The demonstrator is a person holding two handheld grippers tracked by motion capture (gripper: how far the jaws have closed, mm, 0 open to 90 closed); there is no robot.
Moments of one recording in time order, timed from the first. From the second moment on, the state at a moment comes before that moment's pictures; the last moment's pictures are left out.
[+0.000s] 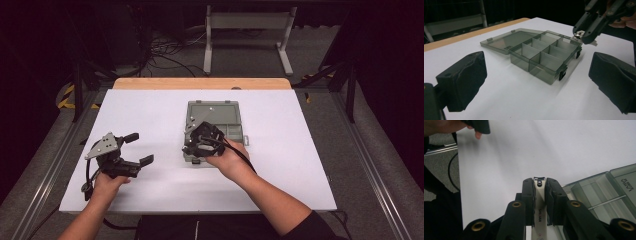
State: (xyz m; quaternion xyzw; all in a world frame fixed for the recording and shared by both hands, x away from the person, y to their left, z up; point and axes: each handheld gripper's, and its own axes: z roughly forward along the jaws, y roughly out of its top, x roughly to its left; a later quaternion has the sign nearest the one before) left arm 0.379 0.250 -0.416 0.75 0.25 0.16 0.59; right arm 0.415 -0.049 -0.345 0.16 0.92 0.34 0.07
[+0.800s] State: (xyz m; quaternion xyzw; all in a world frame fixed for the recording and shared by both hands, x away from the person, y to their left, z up) left arm 0.380 0.251 -0.417 0.75 0.25 0.16 0.59; right arm 0.472 -0.044 -0.348 0.22 0.90 0.35 0.10
